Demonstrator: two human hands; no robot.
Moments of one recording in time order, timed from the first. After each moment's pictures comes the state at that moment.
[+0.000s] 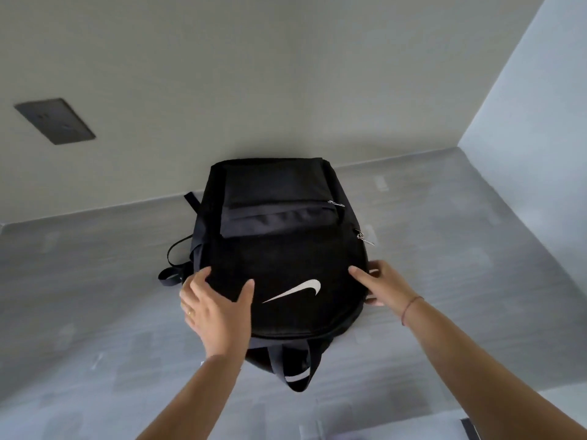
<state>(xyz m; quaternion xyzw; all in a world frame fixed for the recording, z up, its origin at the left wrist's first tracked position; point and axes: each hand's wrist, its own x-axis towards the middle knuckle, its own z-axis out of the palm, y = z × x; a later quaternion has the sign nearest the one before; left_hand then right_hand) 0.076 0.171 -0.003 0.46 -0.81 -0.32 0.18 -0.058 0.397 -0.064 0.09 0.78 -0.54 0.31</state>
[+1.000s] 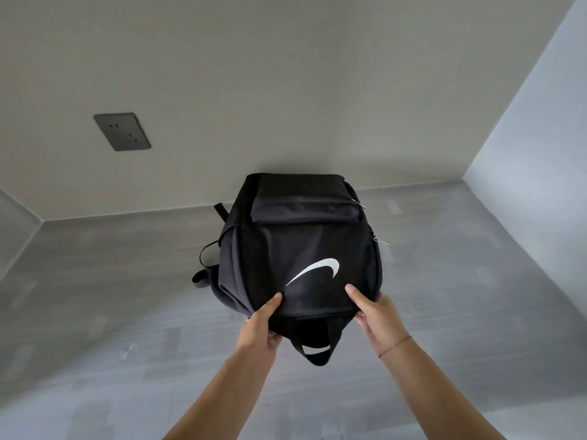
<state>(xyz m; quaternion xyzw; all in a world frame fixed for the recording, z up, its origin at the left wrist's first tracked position) 0.112 0.155 -0.008 0.48 -0.29 -0.83 0.02 0.033 0.332 -0.024 0.13 0.57 -0.78 0.22</state>
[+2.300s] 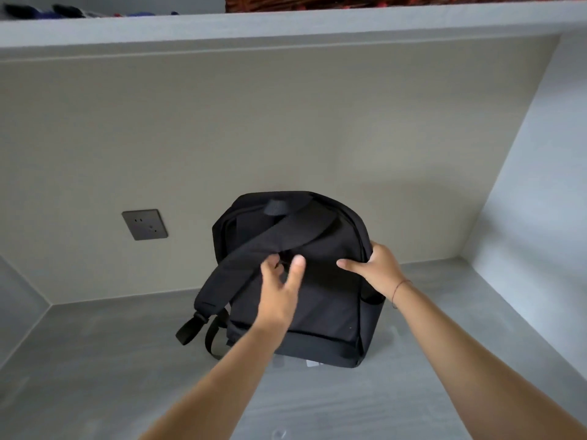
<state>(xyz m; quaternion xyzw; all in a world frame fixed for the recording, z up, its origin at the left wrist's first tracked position) -0.013 0.131 0.130 0.19 -0.71 -0.66 0.16 -0.132 0.291 0.129 -0.16 0.82 -0.54 0.04</state>
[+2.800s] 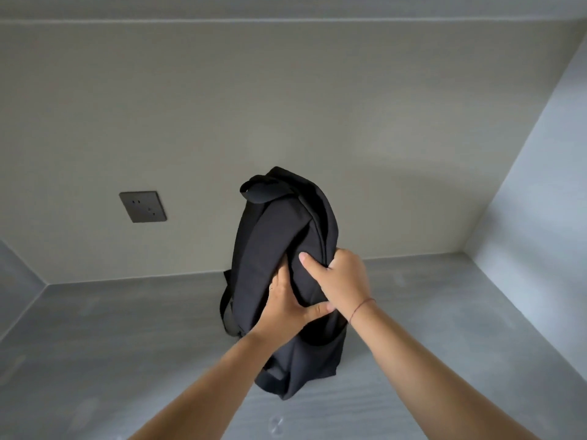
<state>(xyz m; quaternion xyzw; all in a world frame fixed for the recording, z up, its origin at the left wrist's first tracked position) -0.006 0.121 0.091 0.09 -0.85 -0.51 0.09 -0.056 0.228 0.148 -0.15 0.87 -0.47 -0.03</state>
